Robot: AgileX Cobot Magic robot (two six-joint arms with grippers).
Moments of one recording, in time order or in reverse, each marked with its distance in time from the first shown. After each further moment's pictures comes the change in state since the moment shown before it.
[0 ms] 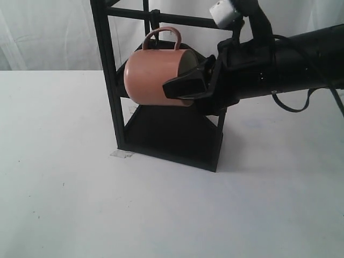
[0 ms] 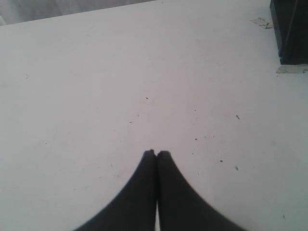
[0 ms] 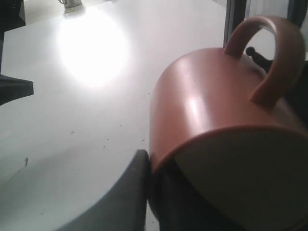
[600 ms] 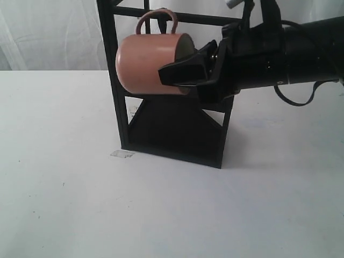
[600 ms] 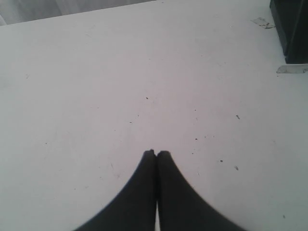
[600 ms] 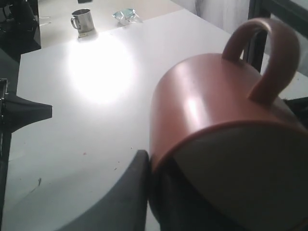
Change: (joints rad) left arm 0.000 0.000 0.000 0.000 0.000 0.000; right arm 0.000 -0.054 0.000 0.061 0.012 -0.021
